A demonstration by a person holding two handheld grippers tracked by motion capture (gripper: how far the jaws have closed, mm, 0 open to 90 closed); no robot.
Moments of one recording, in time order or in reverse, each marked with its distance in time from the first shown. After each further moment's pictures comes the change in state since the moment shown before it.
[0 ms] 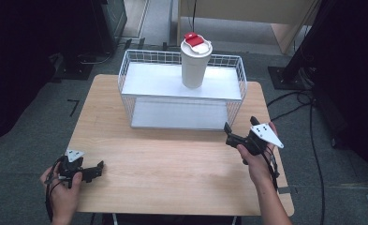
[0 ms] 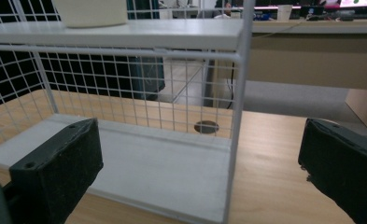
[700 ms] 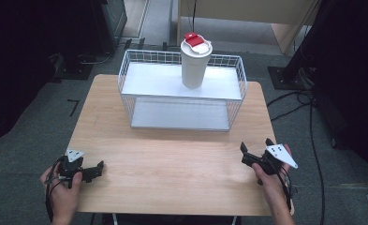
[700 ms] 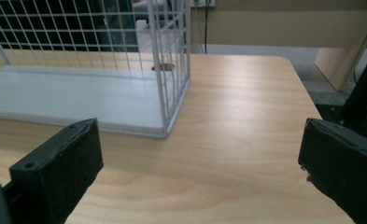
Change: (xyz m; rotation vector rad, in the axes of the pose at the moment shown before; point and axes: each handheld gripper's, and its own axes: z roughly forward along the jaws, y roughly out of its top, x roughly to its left) left arm 0.000 0.000 0.000 0.000 0.000 -0.001; right arm -0.044 -0.058 -0.045 0.116 -0.103 0.039
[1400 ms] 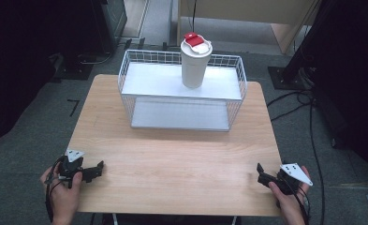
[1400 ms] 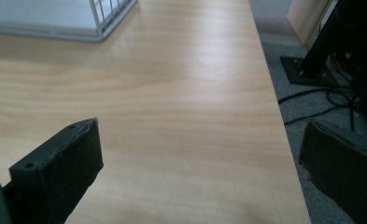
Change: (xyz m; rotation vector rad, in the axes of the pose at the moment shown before) left arm 0.000 0.000 0.000 0.000 0.000 0.000; right arm -0.045 -0.044 -0.044 0.188 -0.117 -0.036
